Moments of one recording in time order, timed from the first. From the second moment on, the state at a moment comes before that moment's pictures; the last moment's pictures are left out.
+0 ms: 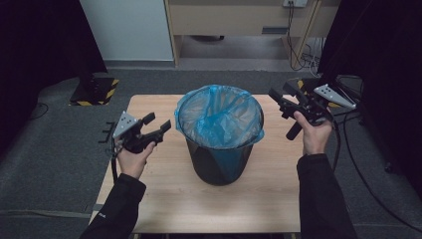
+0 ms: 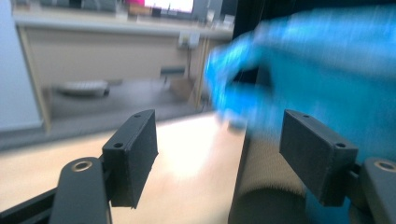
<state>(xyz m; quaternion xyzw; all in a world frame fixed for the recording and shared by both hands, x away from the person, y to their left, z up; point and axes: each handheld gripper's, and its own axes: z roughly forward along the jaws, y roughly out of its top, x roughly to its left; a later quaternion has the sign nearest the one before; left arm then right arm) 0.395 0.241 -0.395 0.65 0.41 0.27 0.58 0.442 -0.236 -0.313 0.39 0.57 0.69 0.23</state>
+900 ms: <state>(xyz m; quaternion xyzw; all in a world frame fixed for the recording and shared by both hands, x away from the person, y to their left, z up) 0.376 0.239 -0.488 0.75 0.44 0.18 0.45 0.466 -0.063 -0.252 0.34 0.67 0.63 0.21</state>
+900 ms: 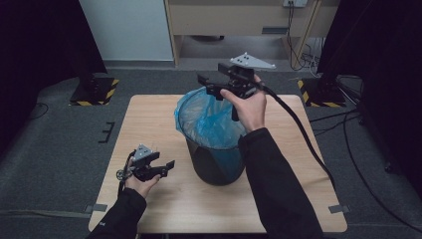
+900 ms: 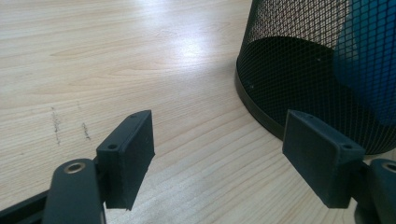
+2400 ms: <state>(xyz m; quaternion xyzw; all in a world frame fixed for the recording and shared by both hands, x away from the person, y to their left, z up) 0.378 0.230 -0.498 0.79 0.44 0.15 0.41 0.475 -0.056 -0.324 0.36 0.84 0.41 0.08</state>
